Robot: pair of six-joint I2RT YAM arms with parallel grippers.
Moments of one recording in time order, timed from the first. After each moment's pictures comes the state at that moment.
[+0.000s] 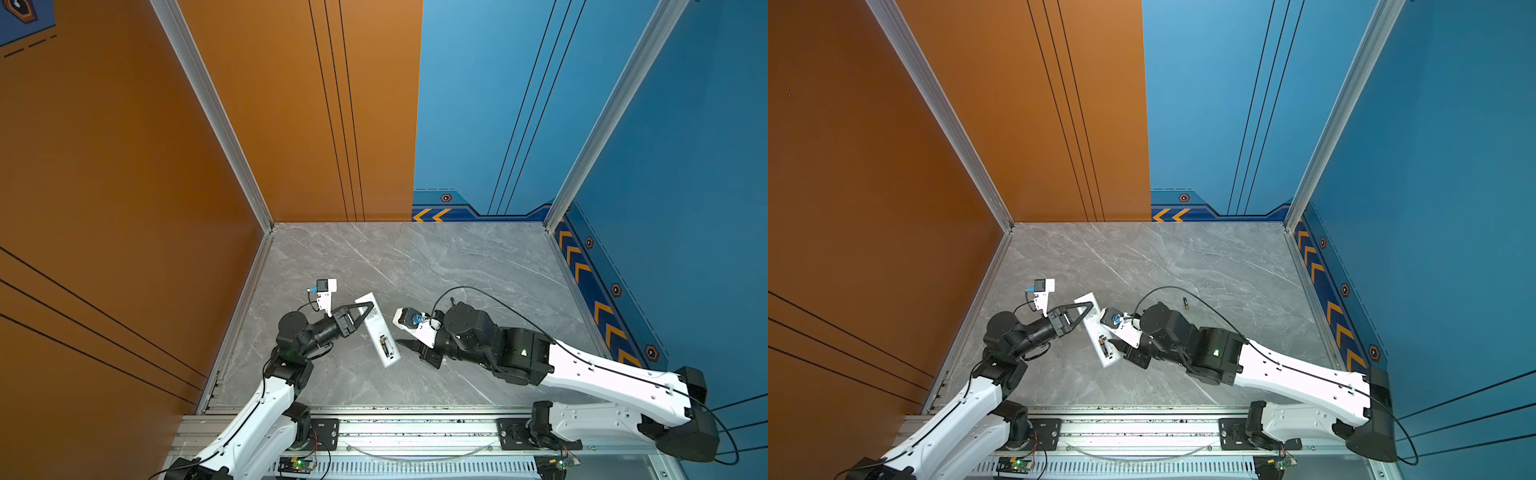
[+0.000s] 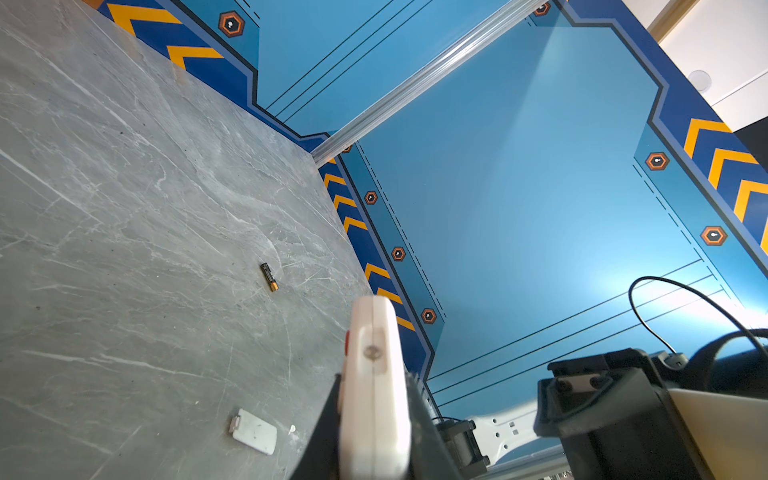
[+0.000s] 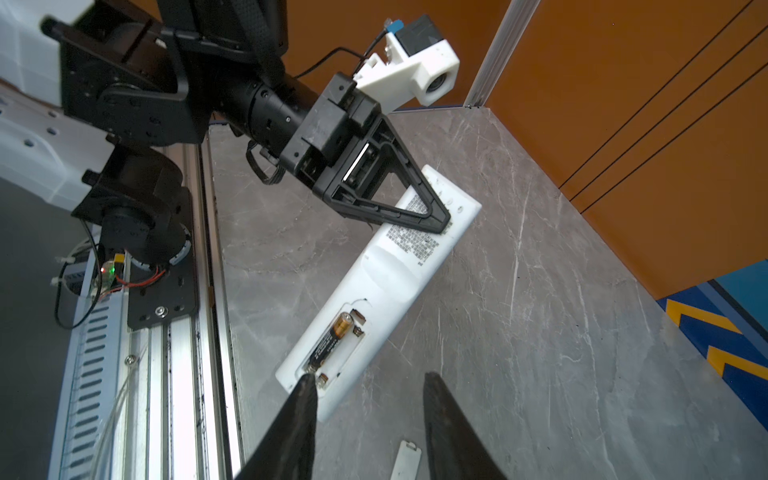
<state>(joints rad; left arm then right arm) -0.24 0.79 0.28 0.53 0.73 -1.01 1.19 1.14 1.09 -0.45 0.10 -0.19</state>
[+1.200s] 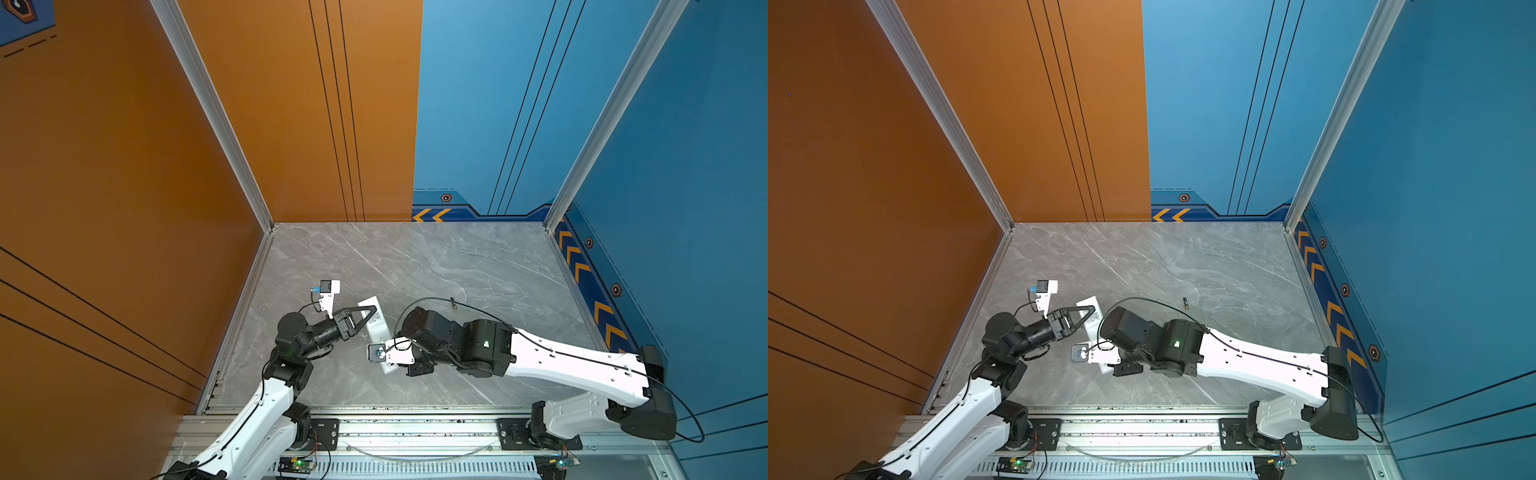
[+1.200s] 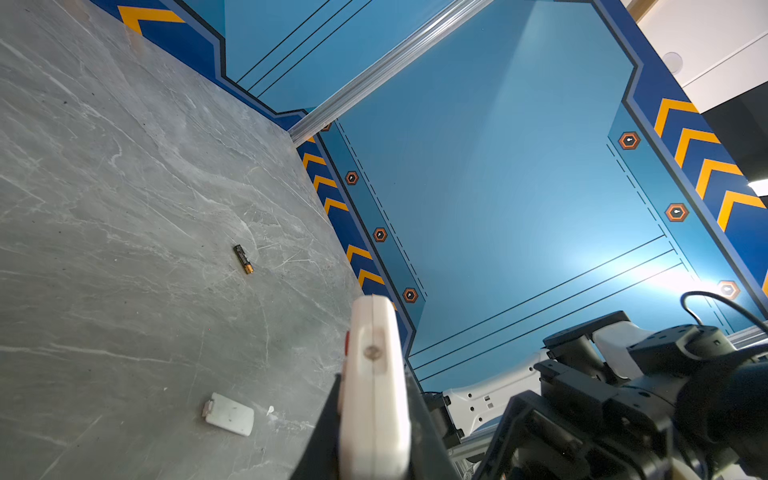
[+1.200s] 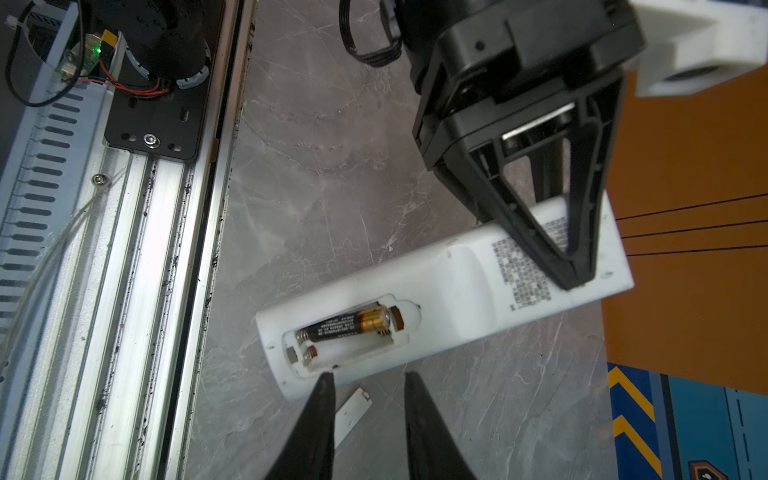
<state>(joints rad) -0.26 0.77 0.28 0.53 0.79 -1.04 1.27 1.40 1.32 -0.73 0.13 -0.56</state>
